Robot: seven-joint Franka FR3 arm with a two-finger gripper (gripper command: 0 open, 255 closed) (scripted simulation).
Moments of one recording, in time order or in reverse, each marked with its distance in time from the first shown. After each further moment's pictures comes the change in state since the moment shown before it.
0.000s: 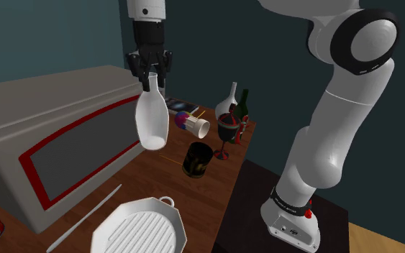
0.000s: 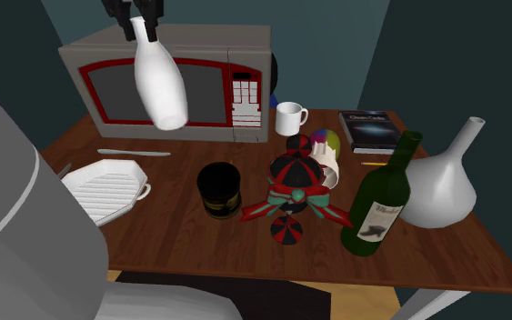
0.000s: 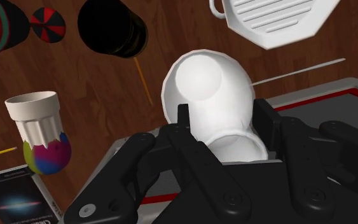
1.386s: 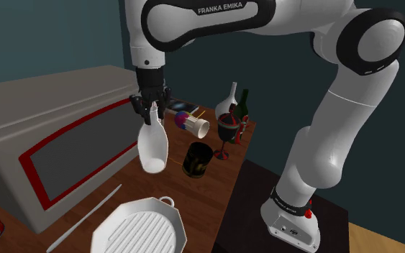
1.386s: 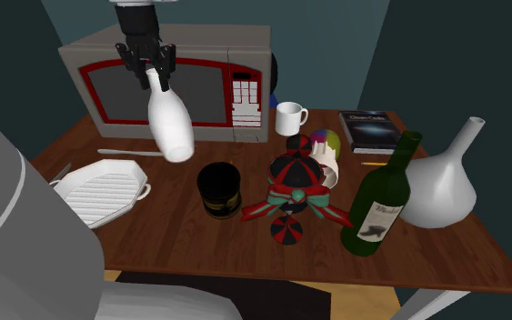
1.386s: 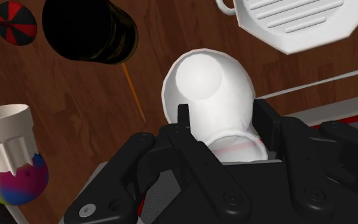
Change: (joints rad) arm -0.001 -0.033 -0.001 -0.319 0.008 0.287 -0.009
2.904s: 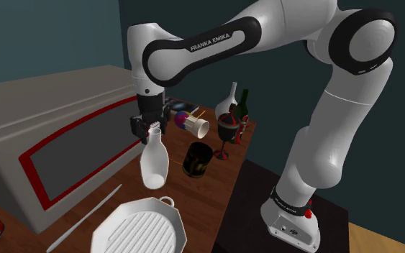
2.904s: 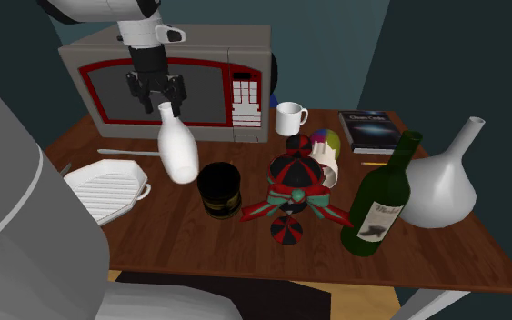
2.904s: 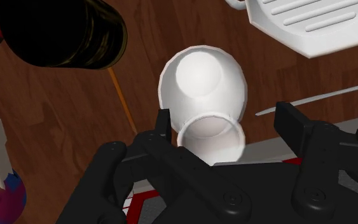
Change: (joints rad) arm 0.002 0.043 0.003 -0.149 -0.010 0.192 0.006
